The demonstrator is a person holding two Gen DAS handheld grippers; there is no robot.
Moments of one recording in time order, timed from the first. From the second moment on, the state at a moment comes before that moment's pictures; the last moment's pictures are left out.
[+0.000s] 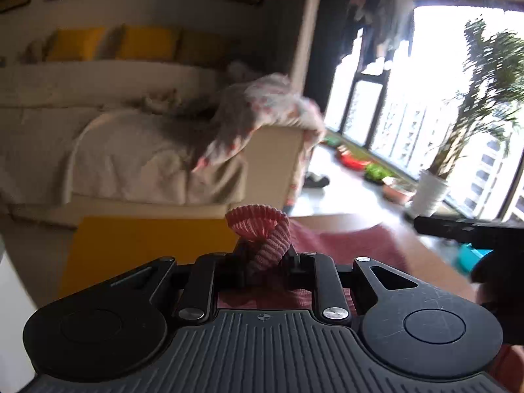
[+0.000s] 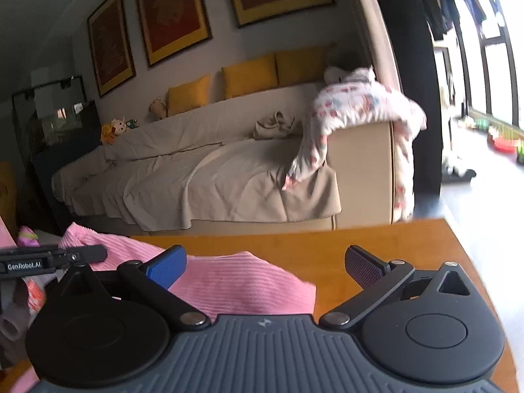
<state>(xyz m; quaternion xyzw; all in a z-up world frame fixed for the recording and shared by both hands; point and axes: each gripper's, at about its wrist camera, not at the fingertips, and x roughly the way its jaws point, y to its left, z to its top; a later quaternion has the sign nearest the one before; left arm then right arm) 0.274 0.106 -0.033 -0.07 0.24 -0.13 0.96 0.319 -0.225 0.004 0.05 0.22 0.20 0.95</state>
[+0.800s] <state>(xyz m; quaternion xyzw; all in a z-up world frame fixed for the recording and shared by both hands) 0.267 0.105 -0.050 -0.12 0.31 -0.24 0.91 0.311 -0.208 -0.012 0.02 0.30 0.26 0.92</state>
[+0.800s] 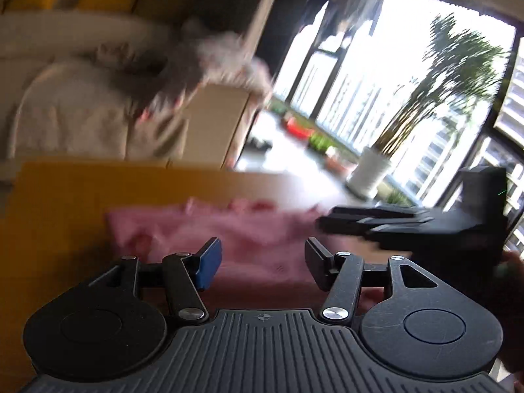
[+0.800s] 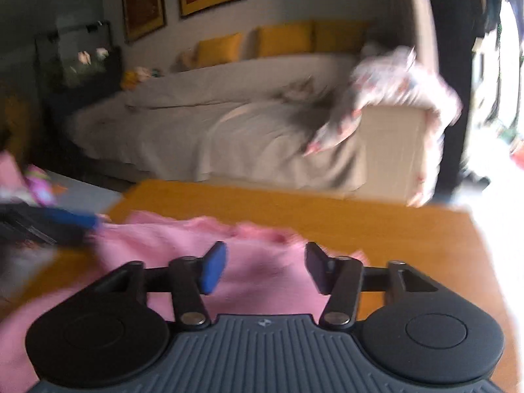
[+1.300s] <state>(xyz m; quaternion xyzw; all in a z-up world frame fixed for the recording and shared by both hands) 0.245 0.103 -0.062 -0.03 0.35 -0.20 0.91 0.291 -0.225 -0.033 -0.09 0.32 0.21 0.92</state>
